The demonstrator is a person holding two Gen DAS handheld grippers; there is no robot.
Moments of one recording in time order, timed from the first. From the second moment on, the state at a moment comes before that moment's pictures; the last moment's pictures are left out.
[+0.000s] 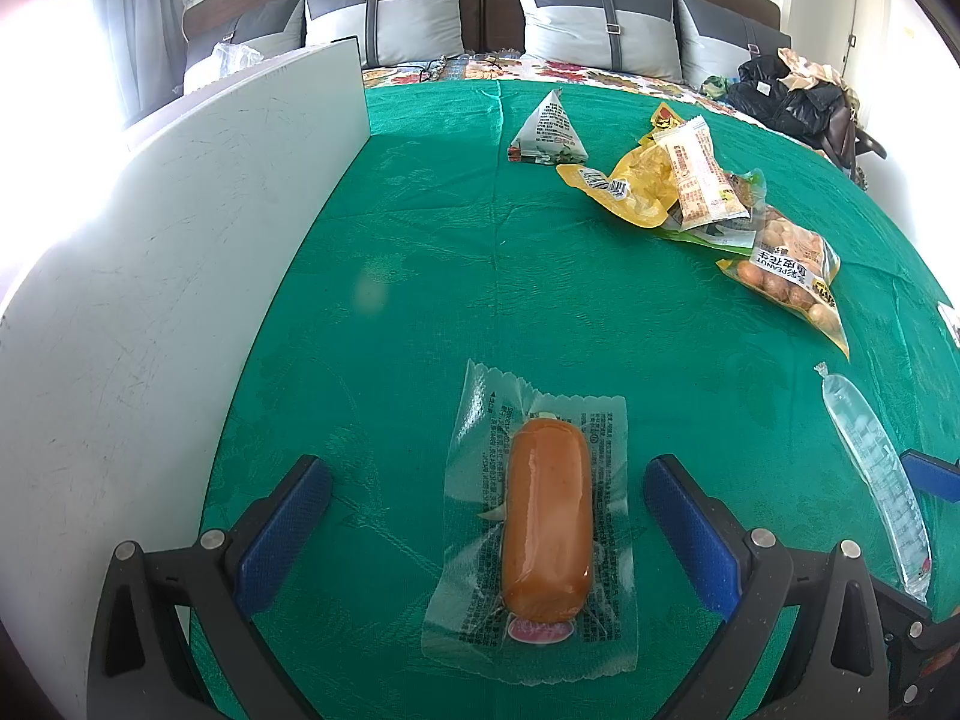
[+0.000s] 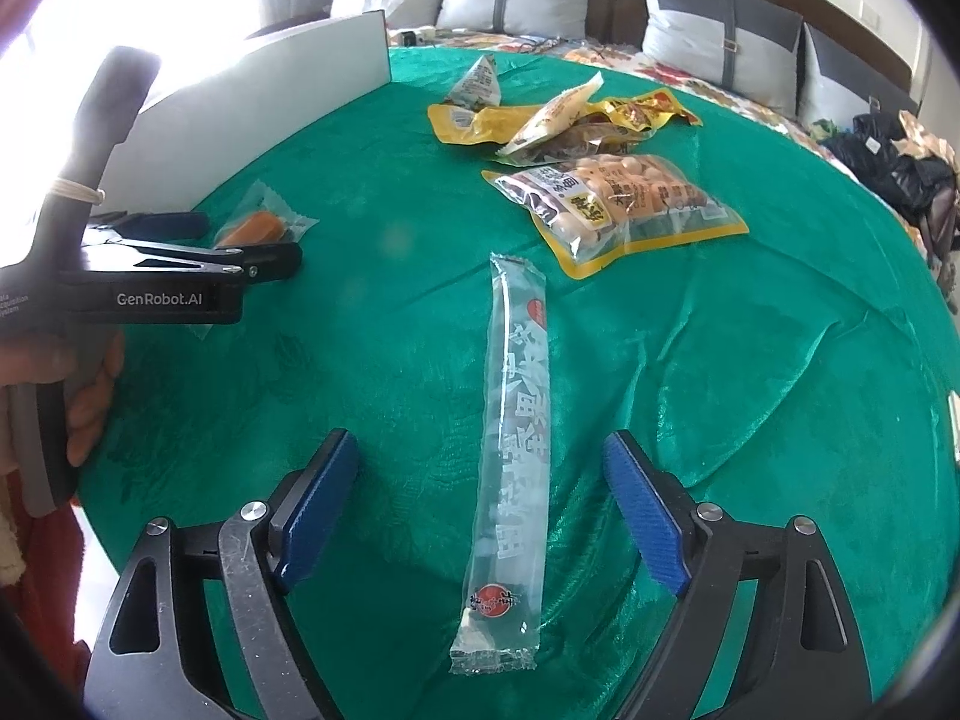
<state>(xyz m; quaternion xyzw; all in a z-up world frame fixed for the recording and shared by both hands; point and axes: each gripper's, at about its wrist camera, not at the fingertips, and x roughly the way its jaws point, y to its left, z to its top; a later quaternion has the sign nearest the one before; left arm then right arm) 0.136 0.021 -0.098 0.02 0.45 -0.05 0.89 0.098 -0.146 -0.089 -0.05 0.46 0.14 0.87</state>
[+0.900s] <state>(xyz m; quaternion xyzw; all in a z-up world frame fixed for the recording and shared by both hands) 0.145 0.027 -0.085 0.04 0.52 -0.09 0.85 0.099 -0.147 -0.089 -0.06 0.46 0.14 0.87</state>
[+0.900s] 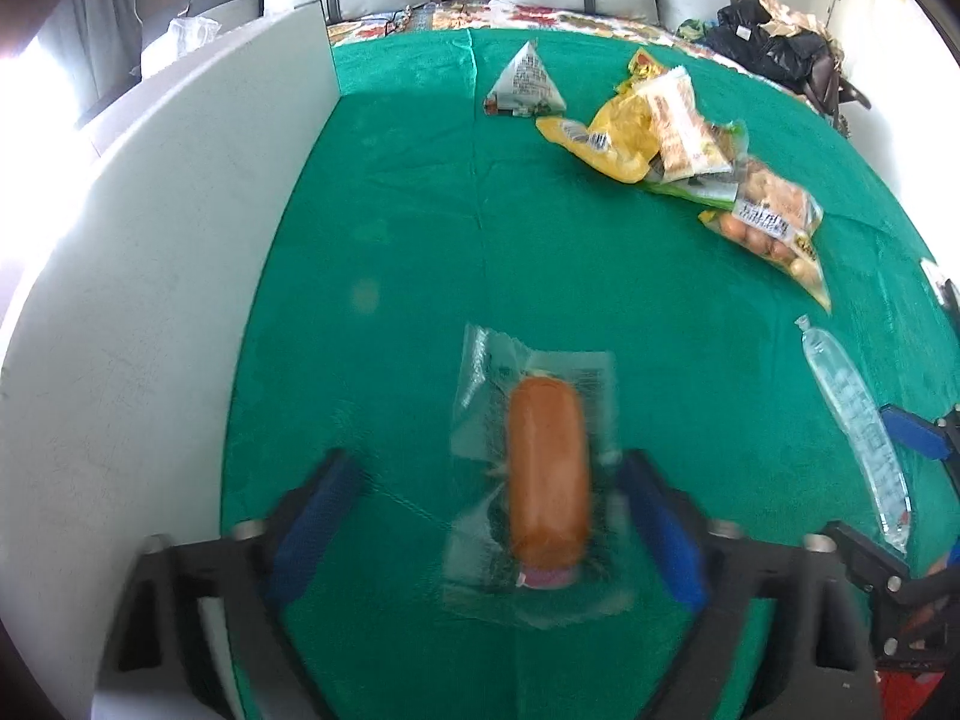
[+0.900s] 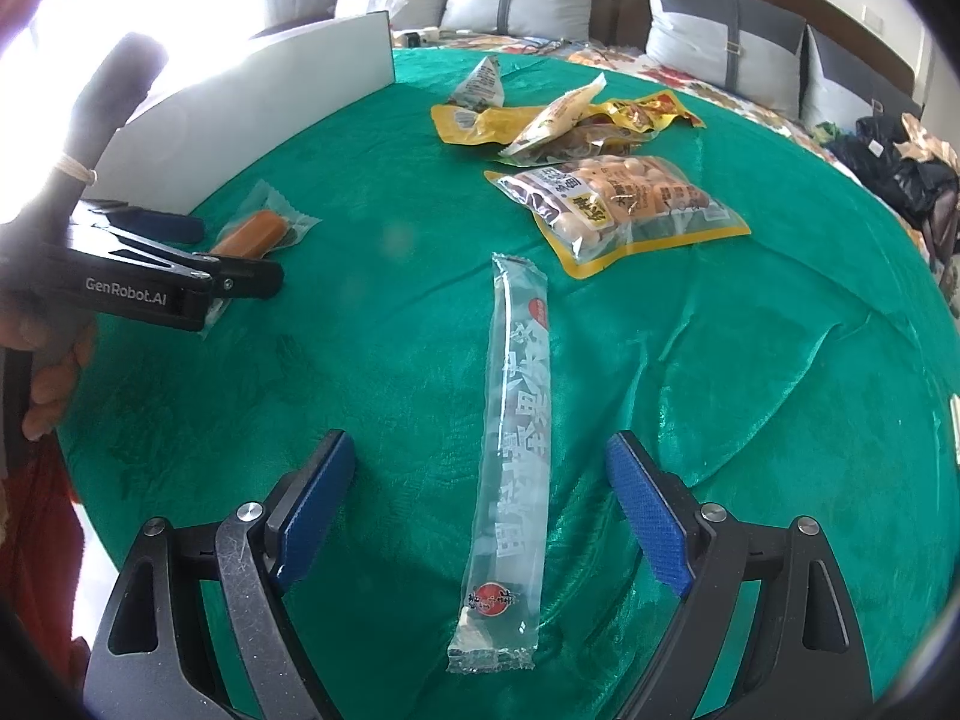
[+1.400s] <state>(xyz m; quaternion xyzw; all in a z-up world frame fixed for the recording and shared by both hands) 0.109 0.053 -0.073 -0.09 0.51 -0.12 0.85 0.124 -0.205 -0.073 0.16 0.50 0.12 0.84</state>
